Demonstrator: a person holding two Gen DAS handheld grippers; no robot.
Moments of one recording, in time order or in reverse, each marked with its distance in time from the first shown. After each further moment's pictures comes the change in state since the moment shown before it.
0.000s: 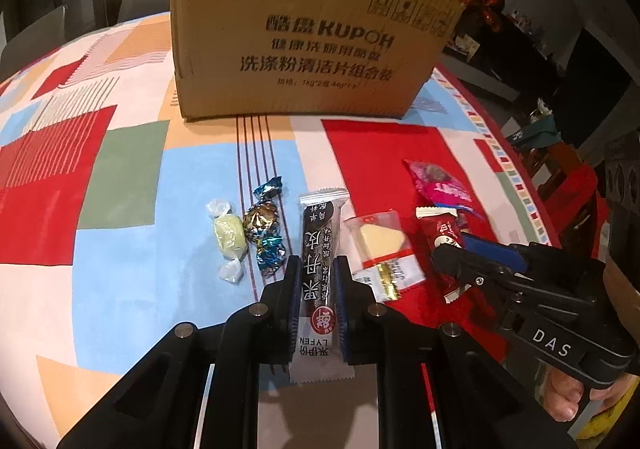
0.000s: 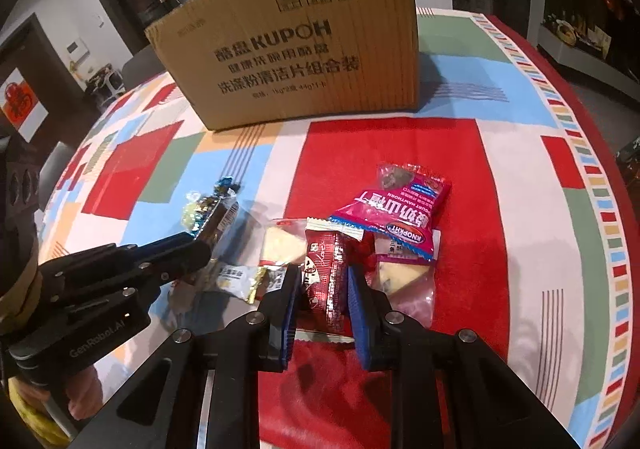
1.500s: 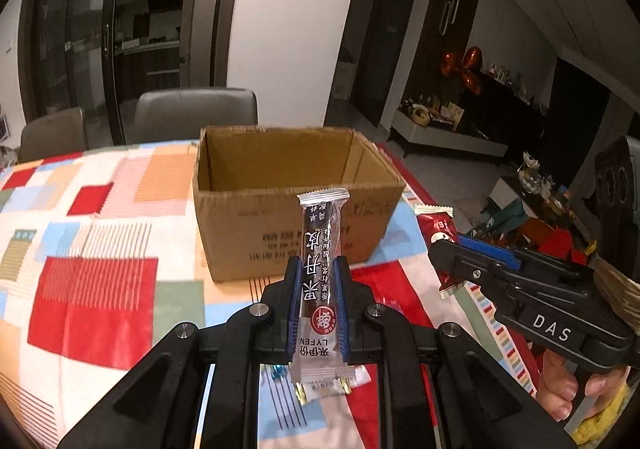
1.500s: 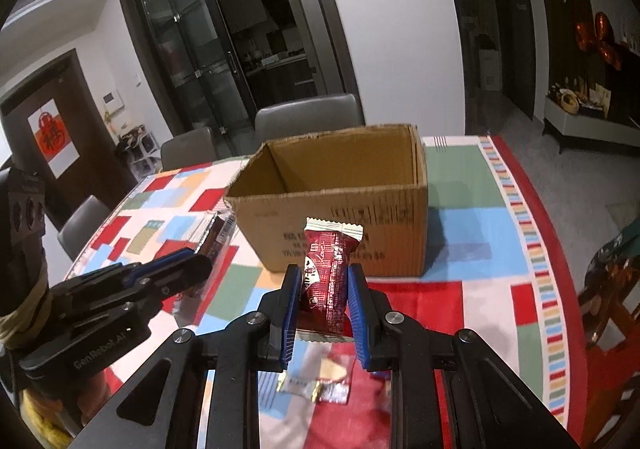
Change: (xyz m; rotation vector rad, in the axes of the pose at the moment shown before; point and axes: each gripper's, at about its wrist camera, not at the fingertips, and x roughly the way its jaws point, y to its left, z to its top) left arm -0.121 -0.034 0.080 0.064 -0.312 0.029; right arm -0.113 0.026 0.086 -0.051 -0.304 0.054
